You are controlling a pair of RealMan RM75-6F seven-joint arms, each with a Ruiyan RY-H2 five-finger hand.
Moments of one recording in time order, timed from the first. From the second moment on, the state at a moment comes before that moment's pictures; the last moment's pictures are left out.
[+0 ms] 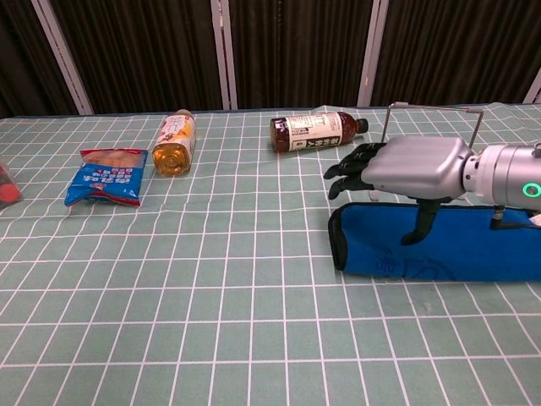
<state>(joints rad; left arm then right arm) -0.18 -1.05 -0.10 -1.74 1.29 1.36 0.21 0.84 -1.49 0.05 -1.24 -1.62 0.78 -0.23</state>
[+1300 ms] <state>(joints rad) -0.19 -1.05 -0.10 -1.73 1.28 1.35 0.21 0.91 -1.58 0.00 -1.22 -1.61 0.75 -0.36</state>
